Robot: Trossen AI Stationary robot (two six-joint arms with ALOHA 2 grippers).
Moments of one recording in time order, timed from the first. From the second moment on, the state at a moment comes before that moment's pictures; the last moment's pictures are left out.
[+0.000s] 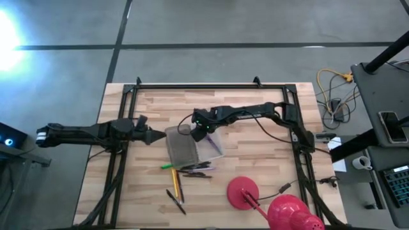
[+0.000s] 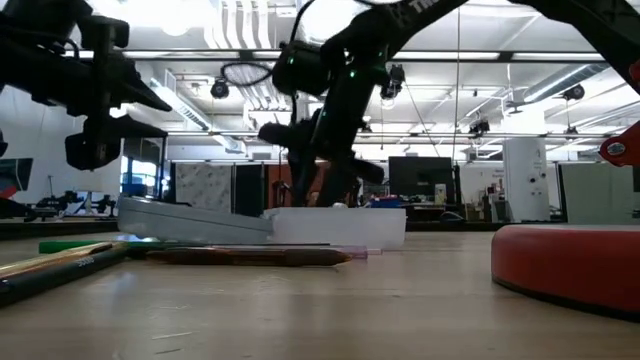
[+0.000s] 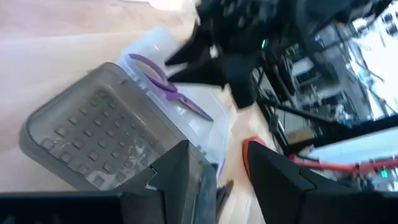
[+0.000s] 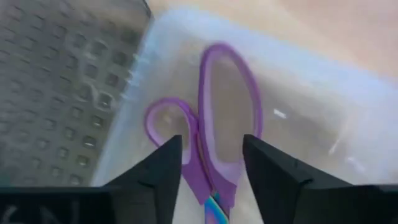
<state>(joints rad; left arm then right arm) 0.05 0.41 0.20 -0.16 -0.07 -1.00 -0.15 2.15 1.65 -0.66 0.07 0.78</state>
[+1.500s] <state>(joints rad) -0.07 0.71 0.16 -0.16 -0.04 -1.07 -0.36 2.15 1.66 -0.81 0.21 0.68</state>
